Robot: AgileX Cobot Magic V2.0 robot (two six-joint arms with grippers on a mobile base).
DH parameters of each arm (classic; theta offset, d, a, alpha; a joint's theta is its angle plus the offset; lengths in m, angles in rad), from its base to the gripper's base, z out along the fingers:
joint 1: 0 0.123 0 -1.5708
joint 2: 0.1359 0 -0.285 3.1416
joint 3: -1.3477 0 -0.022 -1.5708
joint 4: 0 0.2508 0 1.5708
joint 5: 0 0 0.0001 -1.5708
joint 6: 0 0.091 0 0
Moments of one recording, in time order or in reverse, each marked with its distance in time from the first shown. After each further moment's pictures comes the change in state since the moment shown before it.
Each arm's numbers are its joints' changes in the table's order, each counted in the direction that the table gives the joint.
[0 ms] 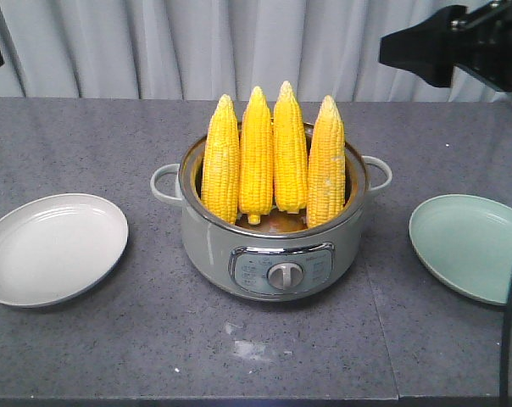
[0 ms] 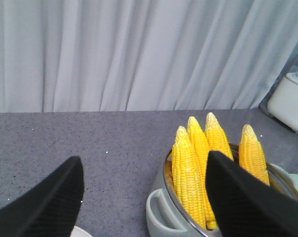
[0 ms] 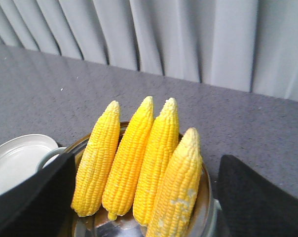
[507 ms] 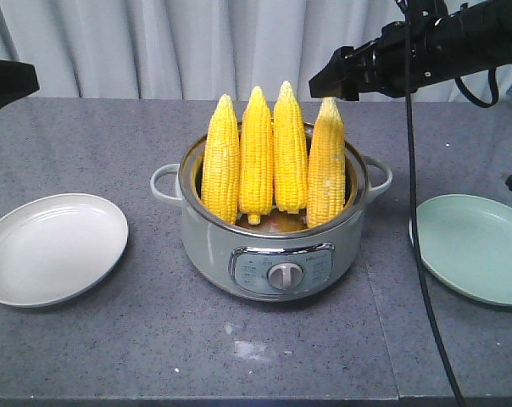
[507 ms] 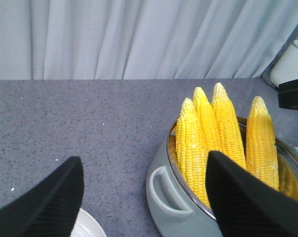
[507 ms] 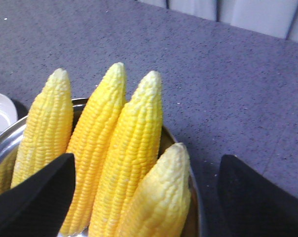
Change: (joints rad) left arm 0.000 0.097 0.016 0.001 -0.050 0.008; right arm 0.085 0.455 0.362 -0.187 -0.093 0.111
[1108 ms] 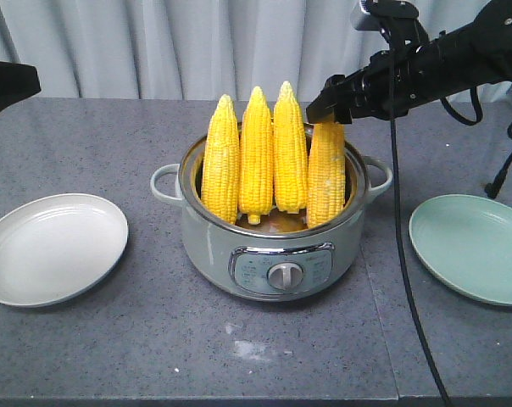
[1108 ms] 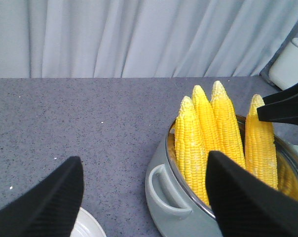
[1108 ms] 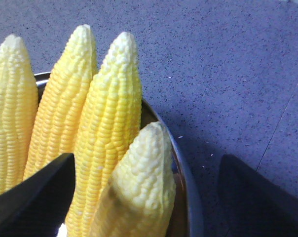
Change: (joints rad) left arm 0.000 0.002 0.000 0.000 -0.004 0.000; right arm 0.000 0.080 0.001 -0.031 -0.021 0.017
